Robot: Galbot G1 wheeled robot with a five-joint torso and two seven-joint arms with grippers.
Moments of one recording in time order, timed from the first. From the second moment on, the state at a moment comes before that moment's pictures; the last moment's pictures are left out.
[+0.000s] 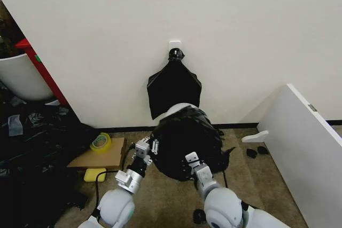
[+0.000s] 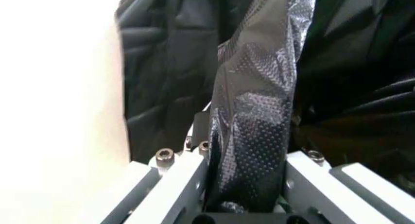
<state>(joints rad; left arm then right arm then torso) 1.31 -1.15 -0.15 -1.90 -0.32 -0.25 -0.07 -1.10 0.97 -0.31 2.05 0.43 -0.18 0.41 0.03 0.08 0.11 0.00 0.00</state>
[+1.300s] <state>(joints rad) 1.37 -1.26 -0.27 -2.02 -0.97 0.59 -0.58 -1.51 1.40 0.22 2.06 -0.06 0.55 0.23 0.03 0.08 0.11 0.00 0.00</state>
